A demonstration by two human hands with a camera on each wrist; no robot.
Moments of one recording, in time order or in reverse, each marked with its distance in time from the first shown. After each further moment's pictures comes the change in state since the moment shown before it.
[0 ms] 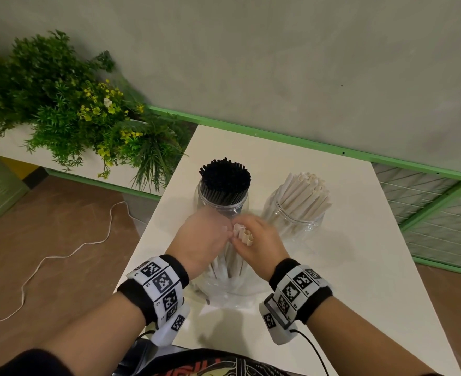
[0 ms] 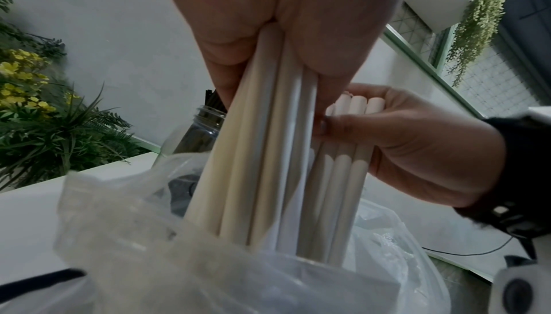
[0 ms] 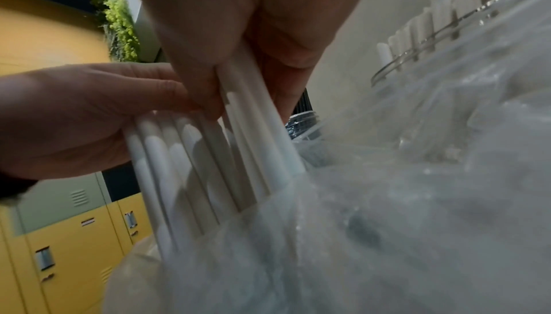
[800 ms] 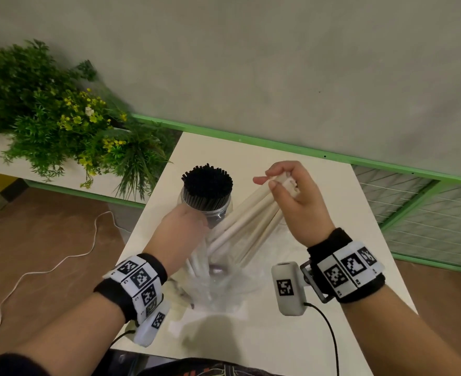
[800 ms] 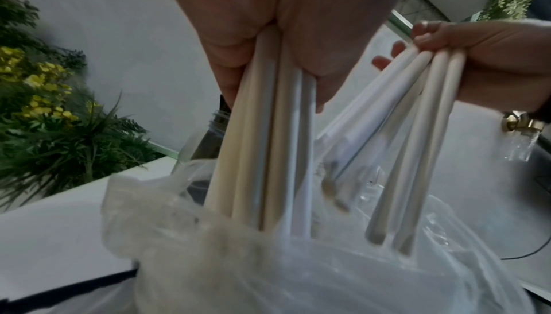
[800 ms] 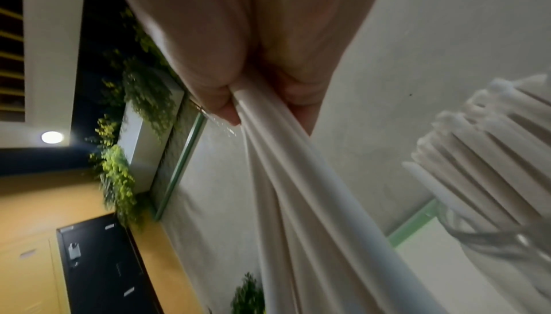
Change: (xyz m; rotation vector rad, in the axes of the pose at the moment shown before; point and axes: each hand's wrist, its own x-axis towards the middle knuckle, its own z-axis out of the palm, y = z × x) left_hand 0.009 -0.002 -0.012 0.059 0.033 -0.050; right_hand 0.035 -0.047 -0.113 0.343 0.201 0.083
